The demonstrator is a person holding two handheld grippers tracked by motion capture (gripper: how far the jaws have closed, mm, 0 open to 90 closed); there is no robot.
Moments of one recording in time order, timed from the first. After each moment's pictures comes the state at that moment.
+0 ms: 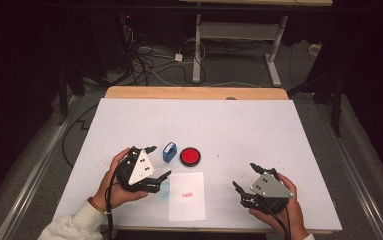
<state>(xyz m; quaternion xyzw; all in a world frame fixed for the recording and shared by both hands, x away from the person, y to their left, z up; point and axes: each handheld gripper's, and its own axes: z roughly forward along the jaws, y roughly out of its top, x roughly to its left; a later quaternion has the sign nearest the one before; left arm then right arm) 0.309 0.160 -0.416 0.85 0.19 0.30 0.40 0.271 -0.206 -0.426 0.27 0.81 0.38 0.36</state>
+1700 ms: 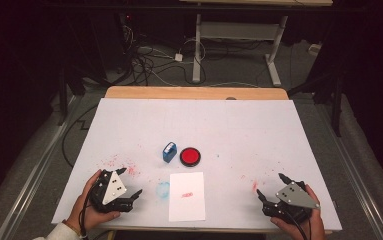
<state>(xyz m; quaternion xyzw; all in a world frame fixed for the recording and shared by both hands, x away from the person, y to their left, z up) 0.278 0.228 -0.474 0.86 0.26 0.28 0.33 0.257 -0.263 -0.456 0.35 0.78 0.35 0.37</state>
